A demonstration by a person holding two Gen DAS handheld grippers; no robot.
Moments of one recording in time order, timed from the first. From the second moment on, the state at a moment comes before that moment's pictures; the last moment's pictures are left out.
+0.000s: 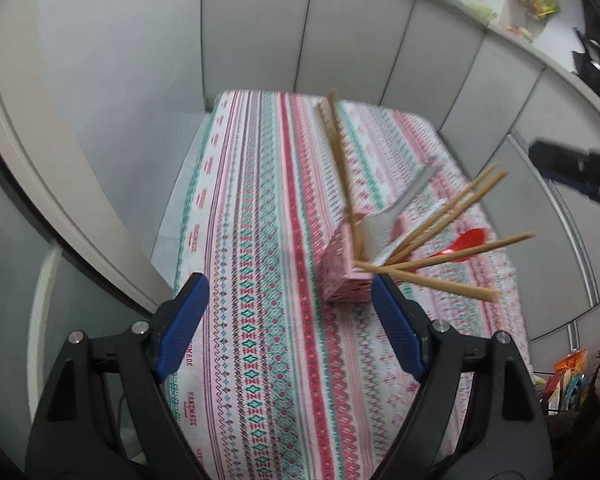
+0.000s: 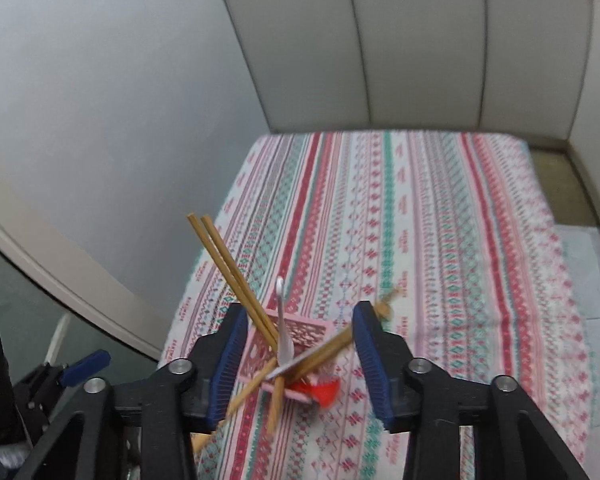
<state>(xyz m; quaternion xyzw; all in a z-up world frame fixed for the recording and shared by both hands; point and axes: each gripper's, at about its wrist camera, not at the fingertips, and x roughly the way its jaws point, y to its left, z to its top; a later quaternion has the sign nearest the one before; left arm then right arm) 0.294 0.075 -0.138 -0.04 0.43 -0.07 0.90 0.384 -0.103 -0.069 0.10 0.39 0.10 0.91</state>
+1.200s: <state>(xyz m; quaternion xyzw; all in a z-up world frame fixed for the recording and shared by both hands) 0.091 -0.030 -0.027 0.02 0.28 -0.04 0.96 0.106 -0.172 -0.024 0.12 0.26 -0.07 0.96</state>
